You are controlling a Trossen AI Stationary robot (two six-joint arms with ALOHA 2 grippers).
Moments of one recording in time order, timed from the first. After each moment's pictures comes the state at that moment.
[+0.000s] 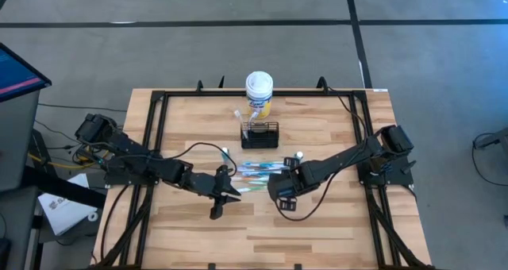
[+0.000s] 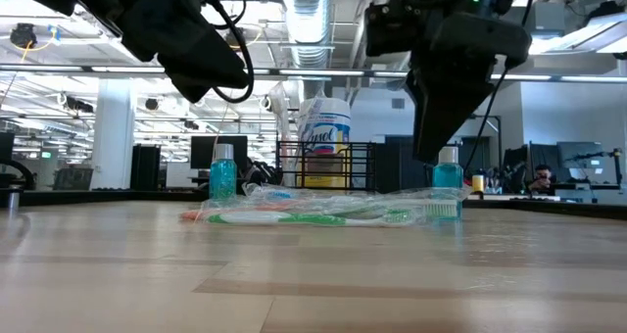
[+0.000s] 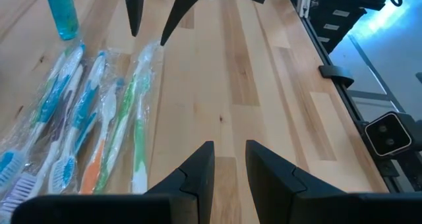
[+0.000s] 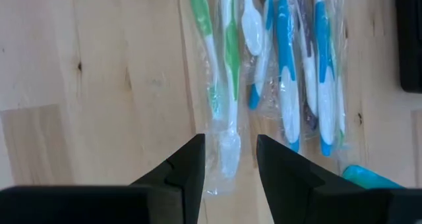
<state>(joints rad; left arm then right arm) -0.40 1.45 0.67 0.23 -0.20 -0.36 0.33 1.82 1.28 -0.81 0.25 0.39</state>
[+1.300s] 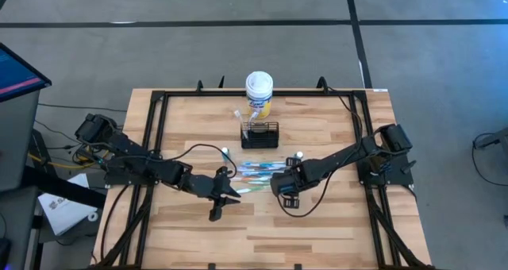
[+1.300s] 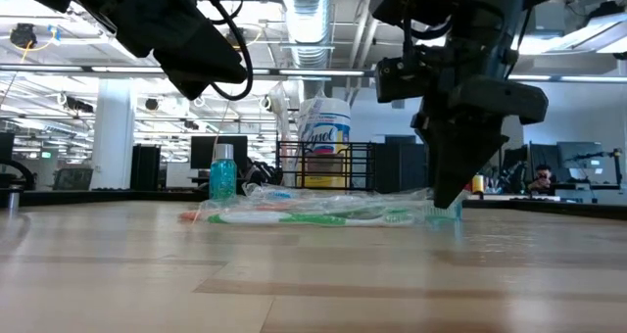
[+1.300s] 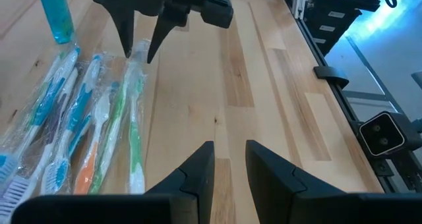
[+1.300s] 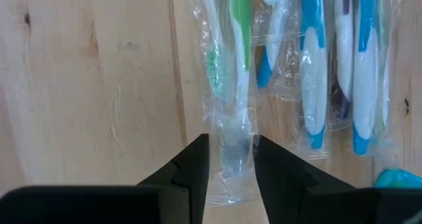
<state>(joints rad) -0.42 1.45 0.67 0.24 -0.22 -0.36 0.29 1.82 1.12 -0.66 0.18 0.33</state>
